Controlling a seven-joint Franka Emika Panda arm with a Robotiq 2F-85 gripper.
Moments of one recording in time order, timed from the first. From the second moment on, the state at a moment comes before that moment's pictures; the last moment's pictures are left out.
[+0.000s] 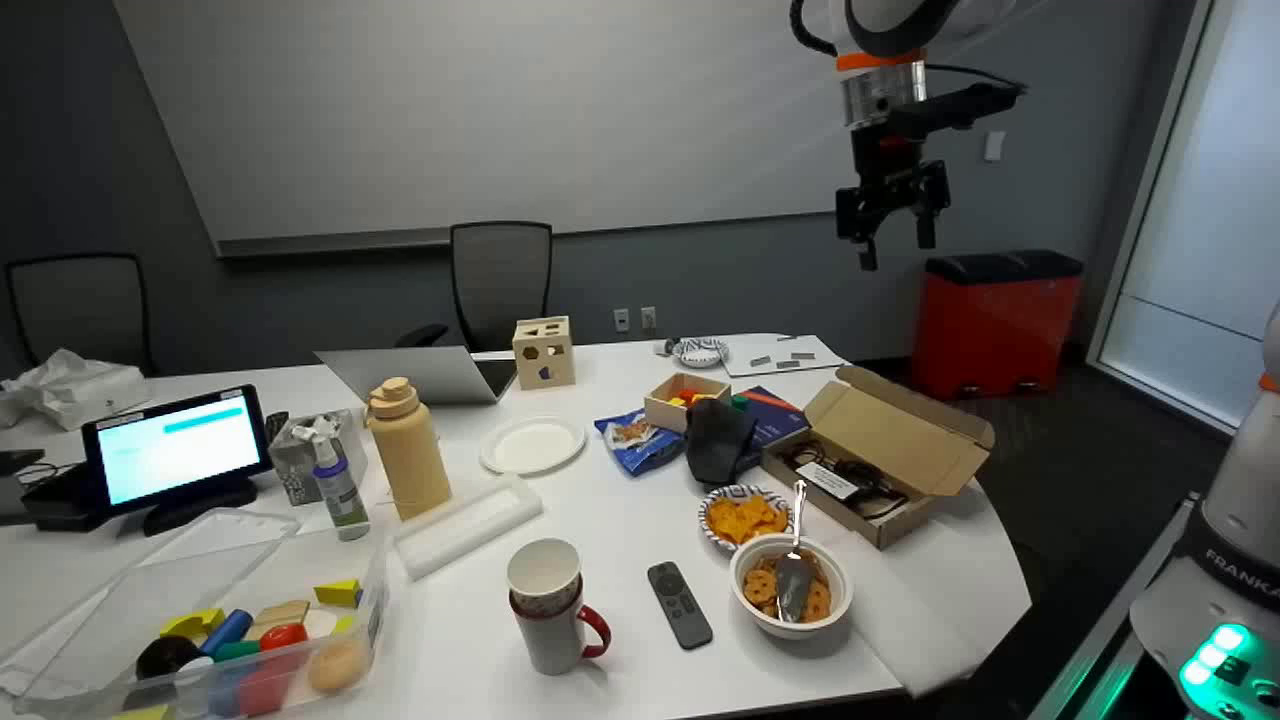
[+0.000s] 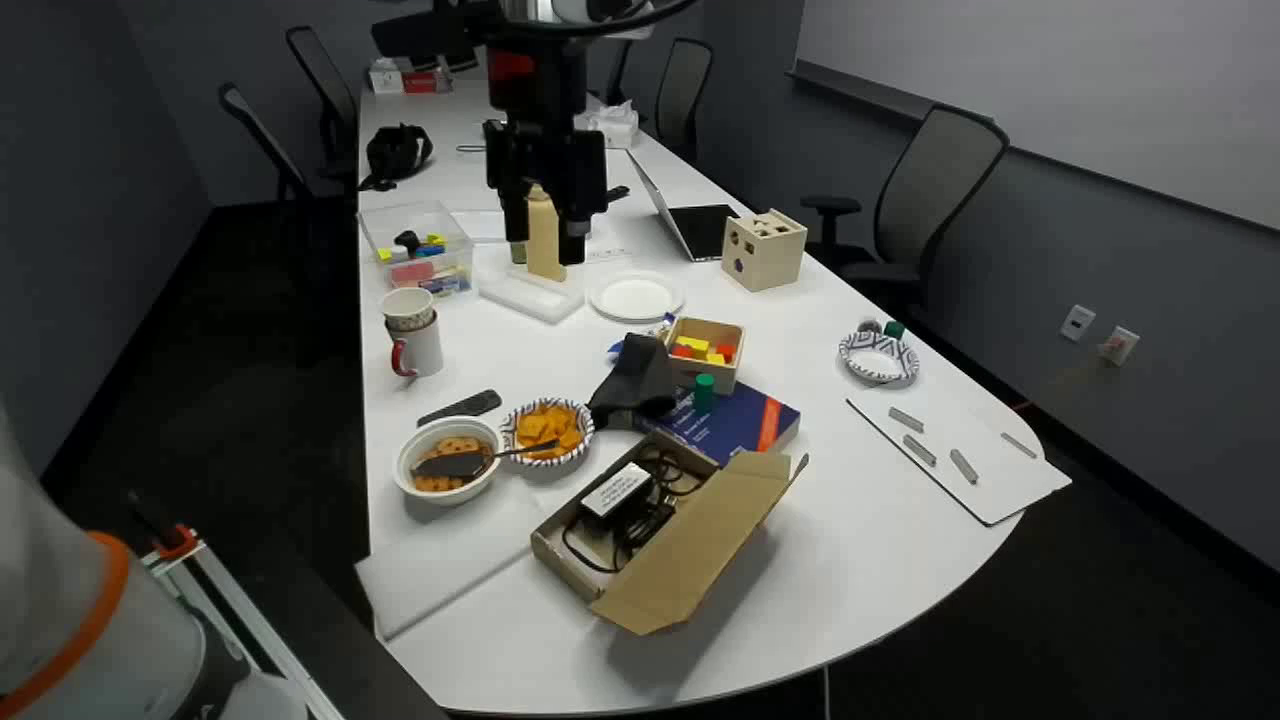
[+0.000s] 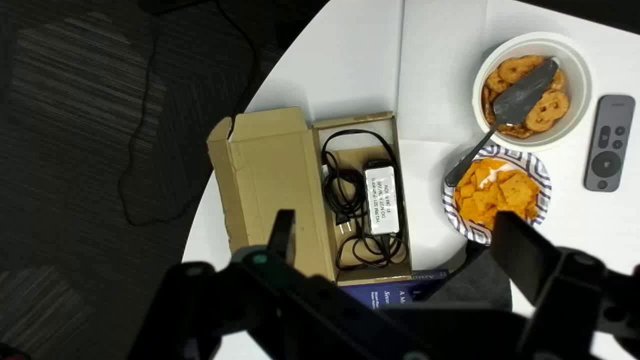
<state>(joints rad) -0.07 -0.42 0.07 -2.39 -0.09 1.81 0.23</state>
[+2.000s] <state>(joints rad) -0.20 0.30 -0.18 -2.01 0.12 1.90 0.06</state>
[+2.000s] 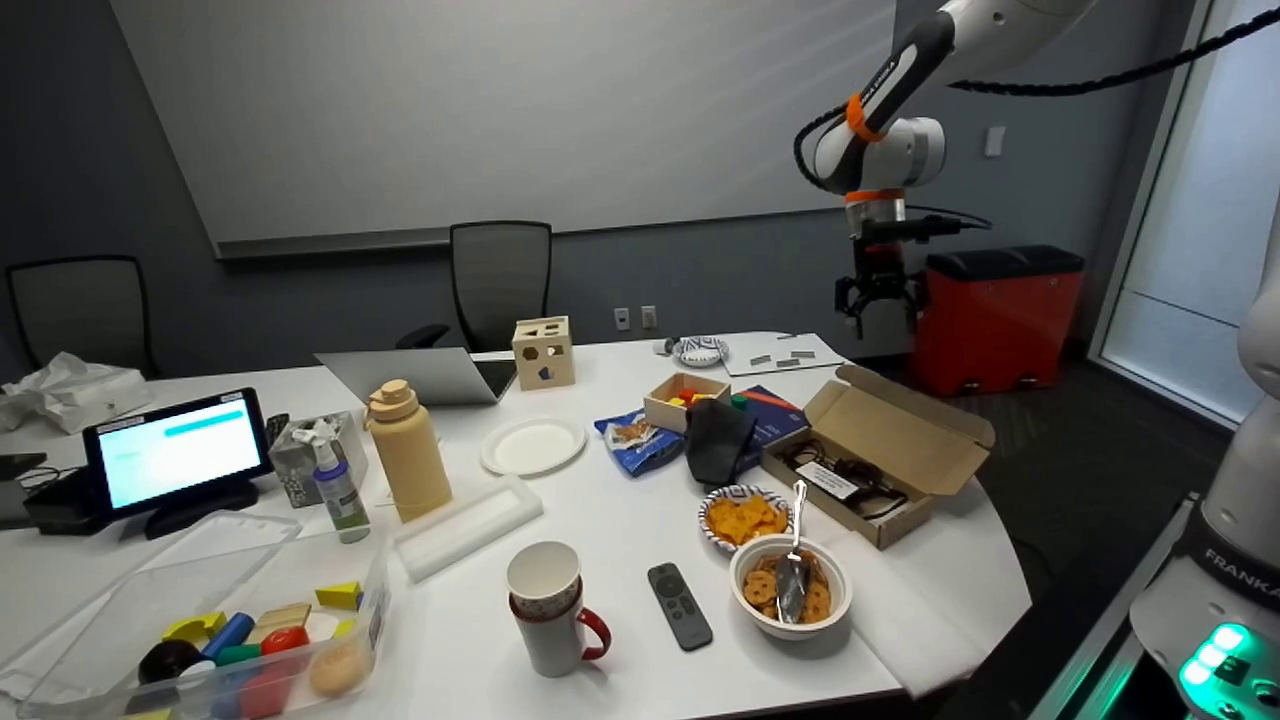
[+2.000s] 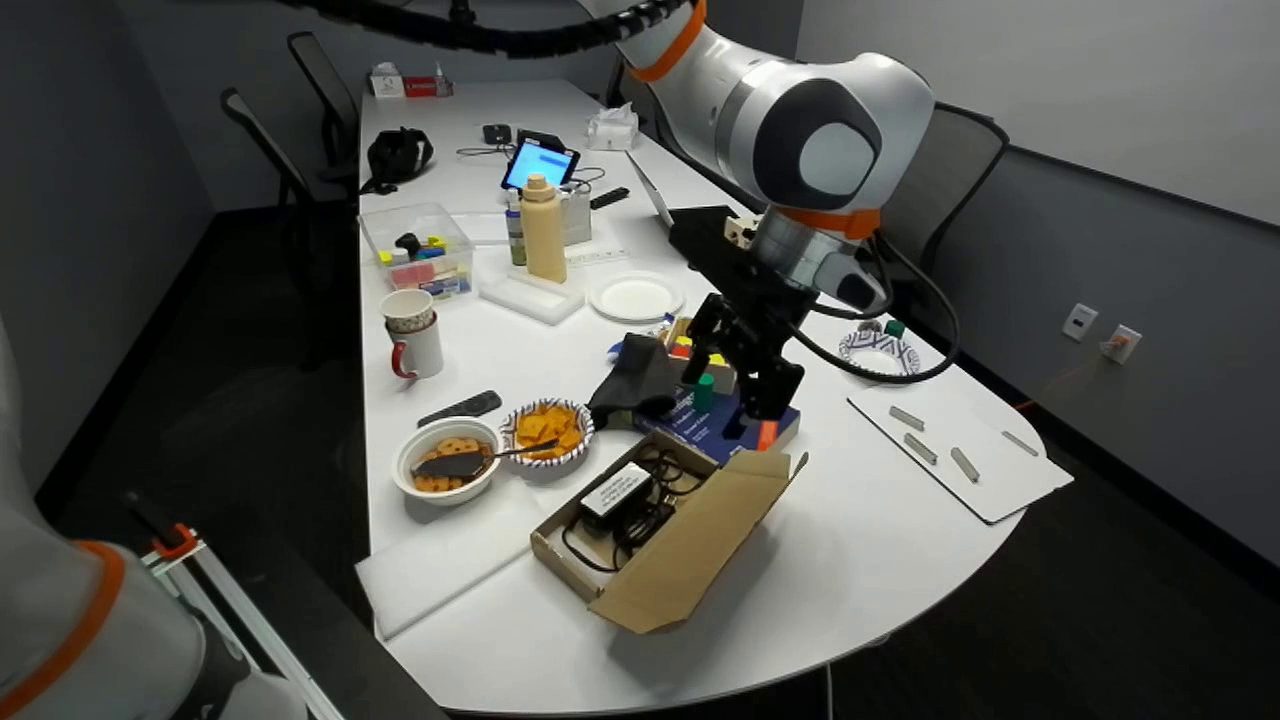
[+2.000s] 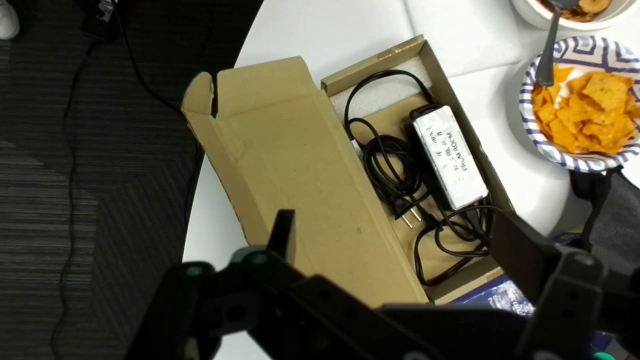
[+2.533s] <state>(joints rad) -0.21 0.36 -0.18 -2.00 0.13 1.99 0.03</state>
